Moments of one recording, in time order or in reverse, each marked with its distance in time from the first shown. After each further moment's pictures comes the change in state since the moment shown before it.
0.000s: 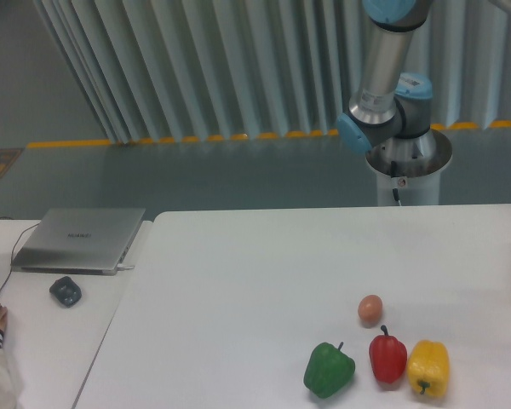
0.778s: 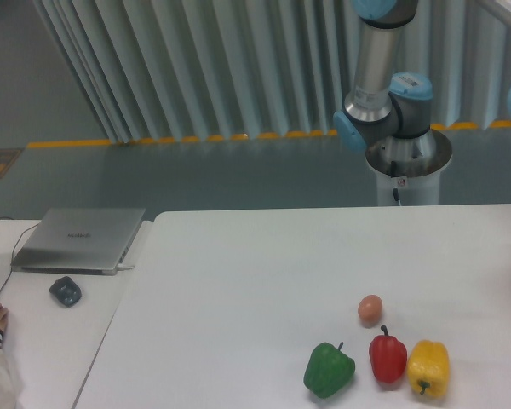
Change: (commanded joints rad) arm -0.117 0.037 -0.035 -0.070 -0.101 -0.080
